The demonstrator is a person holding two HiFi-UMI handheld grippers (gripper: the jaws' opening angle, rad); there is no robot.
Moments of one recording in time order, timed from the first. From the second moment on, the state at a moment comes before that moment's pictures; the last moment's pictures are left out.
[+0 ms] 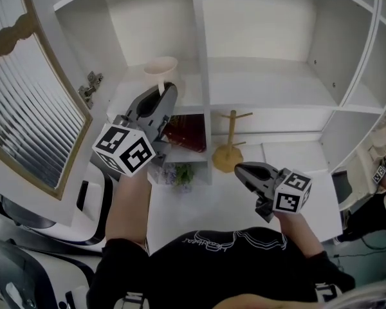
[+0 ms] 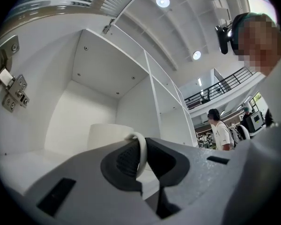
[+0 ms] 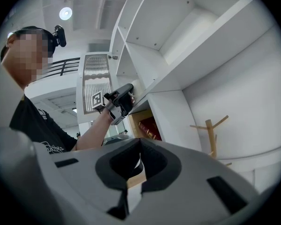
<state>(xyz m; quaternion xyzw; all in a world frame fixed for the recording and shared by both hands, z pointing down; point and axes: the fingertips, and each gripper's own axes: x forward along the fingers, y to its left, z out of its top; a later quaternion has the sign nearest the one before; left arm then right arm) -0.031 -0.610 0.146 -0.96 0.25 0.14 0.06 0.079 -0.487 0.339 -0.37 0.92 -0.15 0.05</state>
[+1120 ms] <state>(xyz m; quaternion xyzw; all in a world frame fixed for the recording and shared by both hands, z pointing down) -0.066 -0.551 0.191 -0.94 0.33 0.13 0.01 0.059 -0.450 0.325 -0.35 0.93 -0.14 0.05</state>
